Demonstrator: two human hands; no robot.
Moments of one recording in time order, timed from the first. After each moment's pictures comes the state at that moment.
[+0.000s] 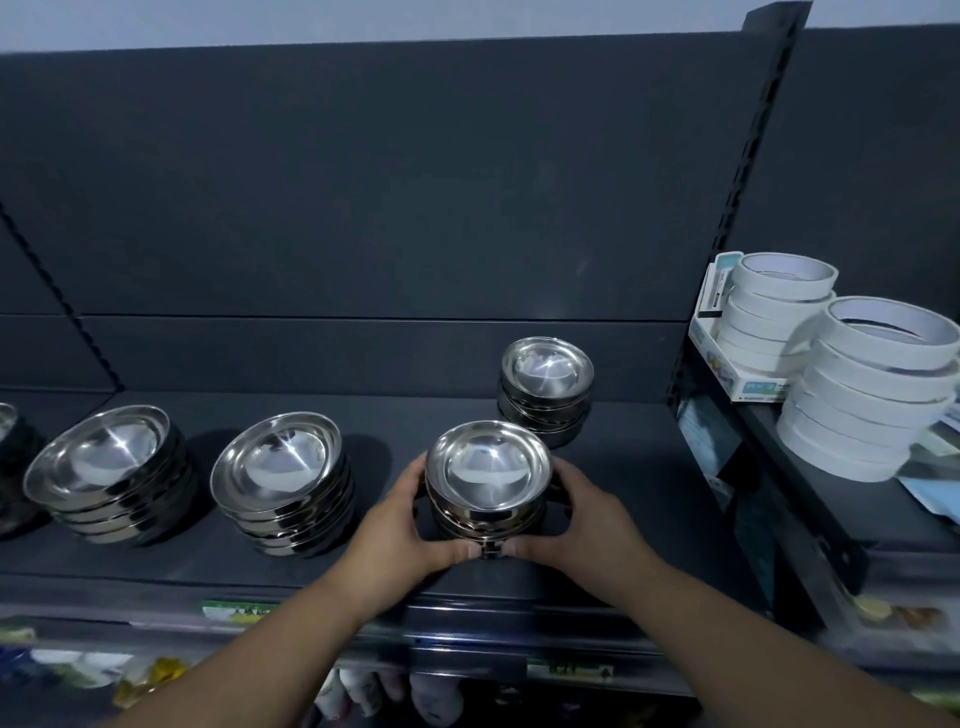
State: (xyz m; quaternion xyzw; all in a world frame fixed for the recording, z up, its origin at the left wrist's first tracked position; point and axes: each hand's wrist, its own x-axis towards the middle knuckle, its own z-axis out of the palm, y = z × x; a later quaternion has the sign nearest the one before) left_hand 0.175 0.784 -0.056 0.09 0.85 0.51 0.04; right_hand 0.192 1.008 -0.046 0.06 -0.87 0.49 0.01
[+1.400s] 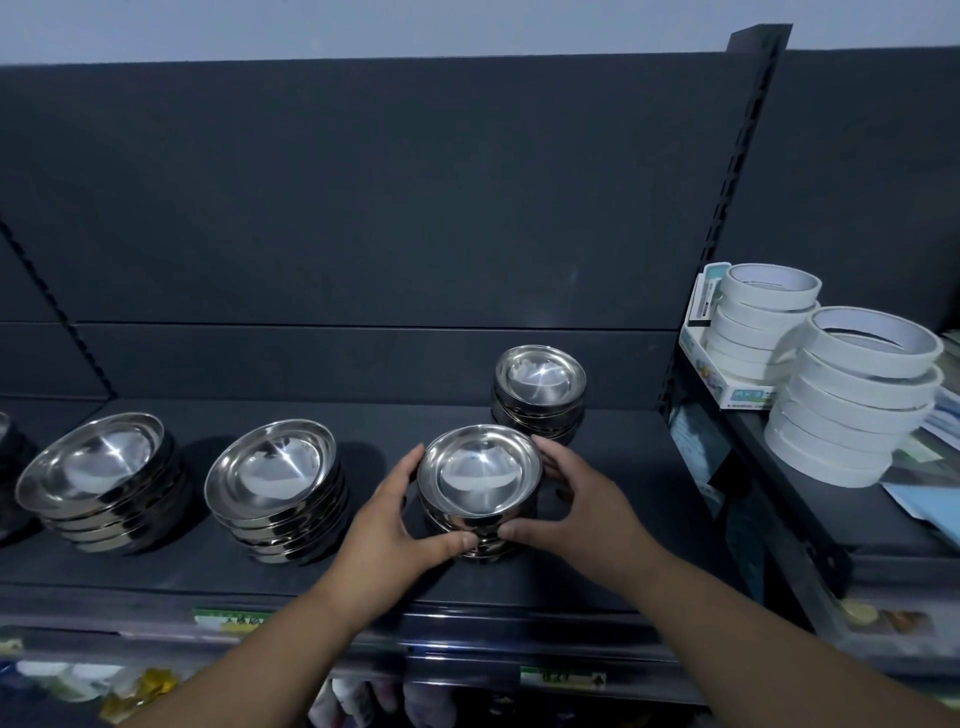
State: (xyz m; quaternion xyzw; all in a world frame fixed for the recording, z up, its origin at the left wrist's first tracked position) left_hand 0.186 0.788 -0.039 0.08 0.85 0.52 0.00; right_hand 0.182 1.014 -0.036 0.09 -0.84 0.53 0.02
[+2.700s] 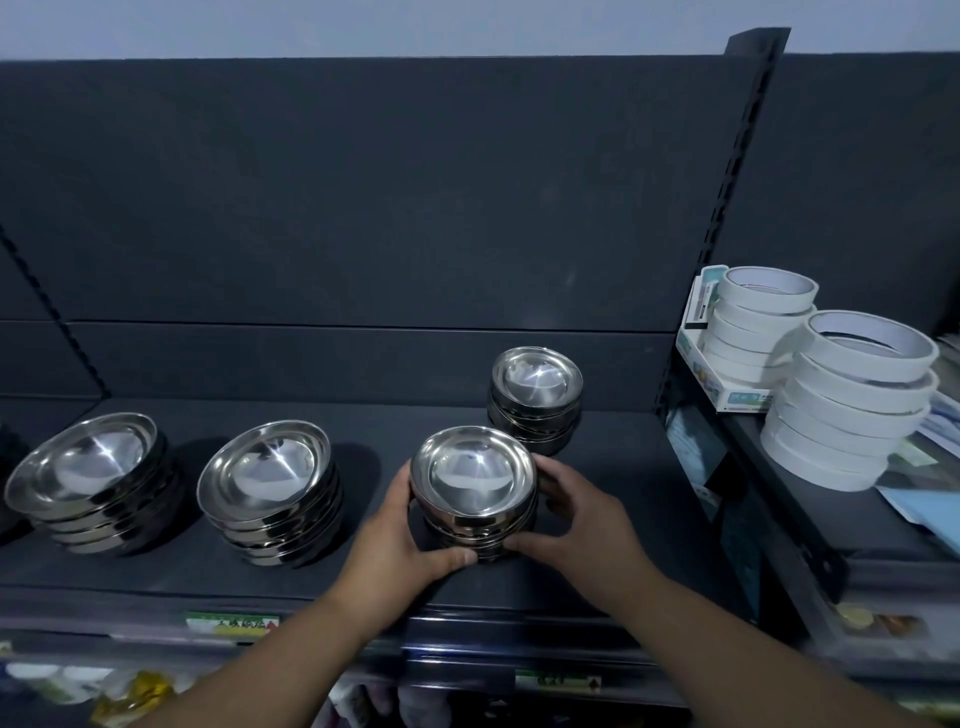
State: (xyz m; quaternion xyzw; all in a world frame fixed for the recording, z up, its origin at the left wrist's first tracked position) left_hand 0.182 0.797 -0.054 0.08 0.86 0.51 -0.01; right_hand 0.190 1.013 -0.047 0.08 -0.85 0.52 0.07
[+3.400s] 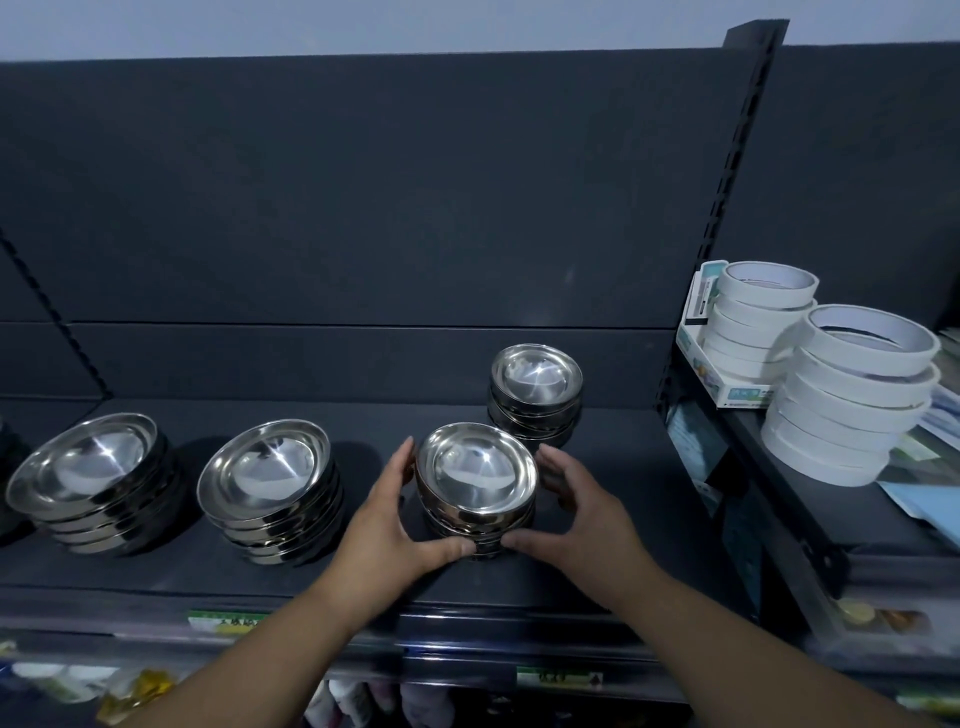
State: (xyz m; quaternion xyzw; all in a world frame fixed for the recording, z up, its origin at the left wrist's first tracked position) left_hand 0.183 0.791 -0.041 0.09 0.84 0.53 0.01; right_hand 0.190 1.016 -0.052 0.06 -0.84 0.53 0.05
